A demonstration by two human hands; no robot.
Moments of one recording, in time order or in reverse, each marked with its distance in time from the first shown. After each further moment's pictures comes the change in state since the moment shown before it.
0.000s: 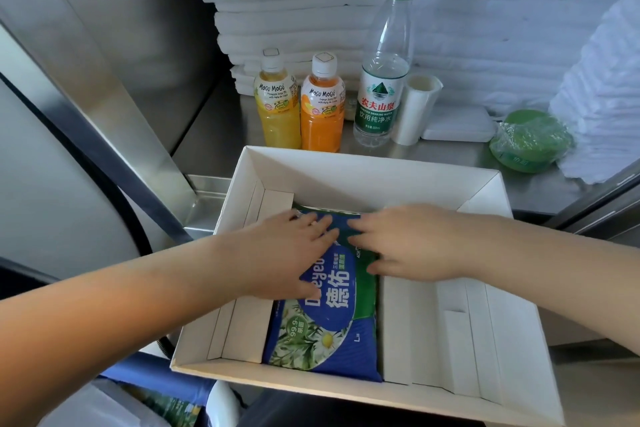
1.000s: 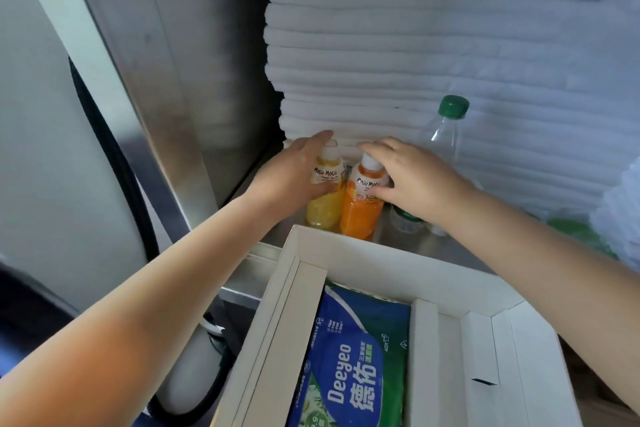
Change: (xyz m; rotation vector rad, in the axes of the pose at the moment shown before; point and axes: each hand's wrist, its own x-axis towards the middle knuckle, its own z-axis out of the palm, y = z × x) left_hand 0.028 -0.125 -0.071 -0.532 0.848 -0.474; right_hand 0.068 0.082 -0.106 0.141 0.655 0.308
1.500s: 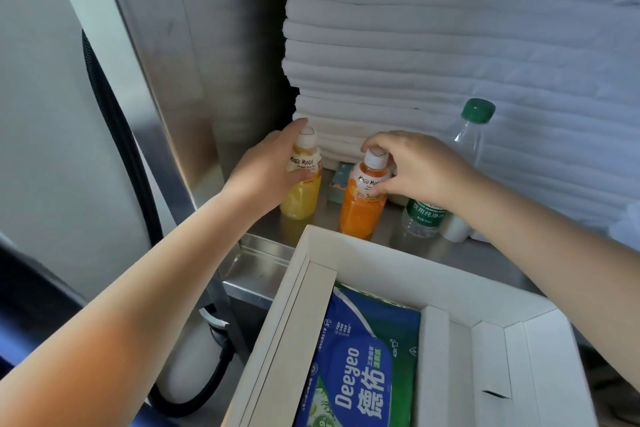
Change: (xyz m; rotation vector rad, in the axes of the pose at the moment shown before) left_hand -0.010 -0.037 -0.018 -0.061 0.137 -0.134; right_hand 0.031 0.000 -0.003 0.143 -0.064 0.002
